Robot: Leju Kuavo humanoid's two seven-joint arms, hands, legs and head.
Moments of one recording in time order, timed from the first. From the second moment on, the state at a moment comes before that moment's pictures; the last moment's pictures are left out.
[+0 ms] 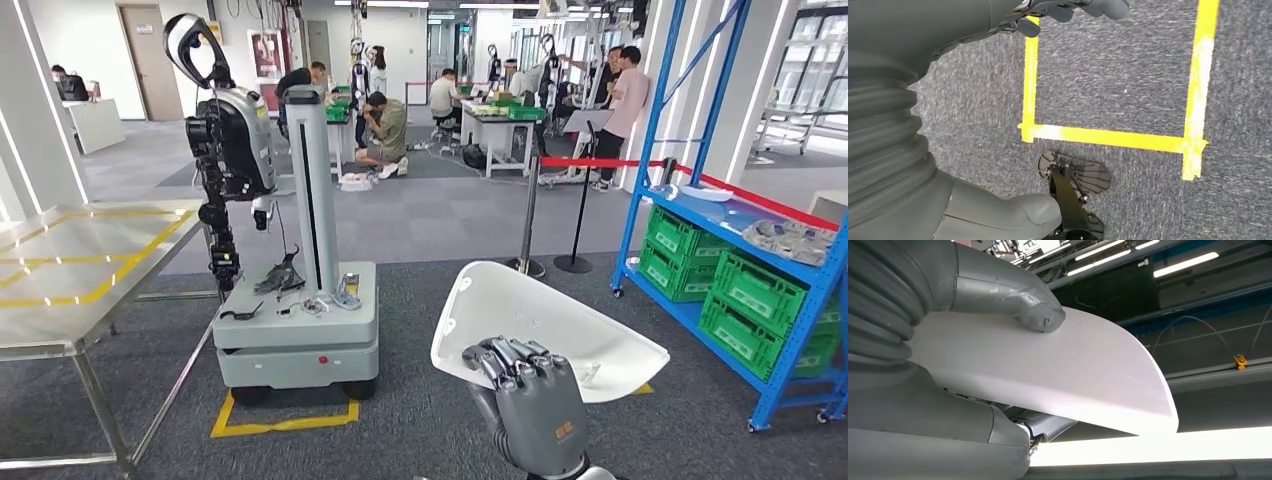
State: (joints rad) left arm -0.09 -0.17 1.09 -0.19 -0.93 0.13 -0.45; right arm -0.47 -0.15 0.60 -1.55 1.33 -0.33 -0.17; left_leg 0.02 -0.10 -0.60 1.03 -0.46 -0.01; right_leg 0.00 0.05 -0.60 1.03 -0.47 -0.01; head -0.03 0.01
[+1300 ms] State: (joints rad) left arm -0.09 -0.17 1.09 -0.19 -0.92 0.13 -0.45; right arm -0.48 -0.15 0.61 -1.56 1.32 -0.32 -0.17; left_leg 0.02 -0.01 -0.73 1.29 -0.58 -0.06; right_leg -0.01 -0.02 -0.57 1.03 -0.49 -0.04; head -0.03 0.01
